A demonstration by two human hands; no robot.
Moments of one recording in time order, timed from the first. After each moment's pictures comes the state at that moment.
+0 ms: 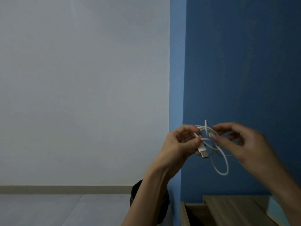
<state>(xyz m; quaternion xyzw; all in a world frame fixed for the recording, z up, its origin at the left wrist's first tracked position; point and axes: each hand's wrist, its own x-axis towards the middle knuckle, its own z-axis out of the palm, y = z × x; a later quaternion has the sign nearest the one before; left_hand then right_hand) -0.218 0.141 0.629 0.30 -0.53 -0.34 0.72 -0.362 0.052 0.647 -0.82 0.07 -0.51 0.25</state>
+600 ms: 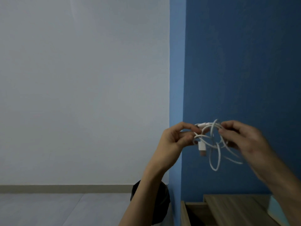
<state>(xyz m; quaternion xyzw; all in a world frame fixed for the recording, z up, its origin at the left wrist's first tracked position) -0.207 0.148 0.631 0.42 -0.60 -0.18 0.66 -0.360 0.045 0.645 -0.77 0.06 -0.46 0.44</state>
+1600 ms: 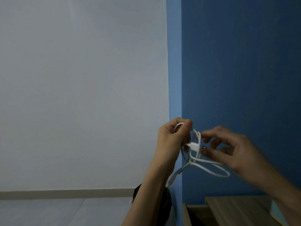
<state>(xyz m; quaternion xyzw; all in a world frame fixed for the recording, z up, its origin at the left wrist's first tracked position) -0.232 0.151 0.652 0.44 -0.49 -0.12 0.74 -0.366 0.064 0.645 -0.85 0.01 -0.41 0.32</state>
